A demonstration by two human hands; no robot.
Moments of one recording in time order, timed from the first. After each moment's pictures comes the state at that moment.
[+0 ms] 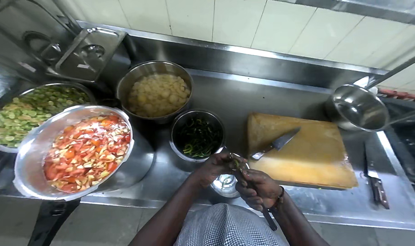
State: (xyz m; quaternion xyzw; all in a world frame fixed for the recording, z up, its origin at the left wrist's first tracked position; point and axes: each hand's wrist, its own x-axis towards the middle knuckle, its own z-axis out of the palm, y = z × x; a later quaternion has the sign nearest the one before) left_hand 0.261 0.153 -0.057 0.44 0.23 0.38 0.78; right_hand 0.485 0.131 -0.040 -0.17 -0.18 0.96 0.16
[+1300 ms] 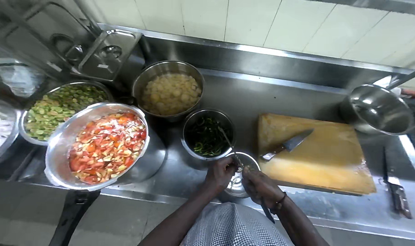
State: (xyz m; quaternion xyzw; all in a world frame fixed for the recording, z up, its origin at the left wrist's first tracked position) left_hand 0.262 0.127 -0.050 0.62 0.57 0.28 0.47; right_hand 0.454 0.121 -0.040 -0.50 -0.33 0.78 0.18
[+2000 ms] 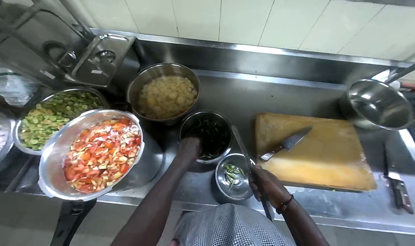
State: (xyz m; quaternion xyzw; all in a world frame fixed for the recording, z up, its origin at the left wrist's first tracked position) left_hand 0.186 0.225 -0.068 0.69 0.68 -0.05 0.23; right_hand 0.477 0.124 -0.048 -0.55 -0.31 0.74 0.23
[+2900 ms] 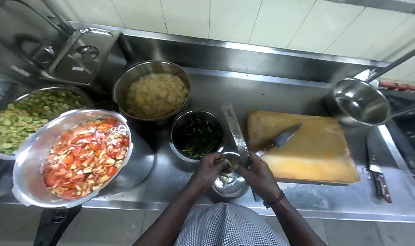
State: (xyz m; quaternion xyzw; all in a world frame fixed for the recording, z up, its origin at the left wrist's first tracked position) left_hand 0.255 0.142 -0.025 0.45 0.50 0.33 0.66; right_hand 0.451 0.128 -0.012 -0.62 -0.58 0.45 0.27
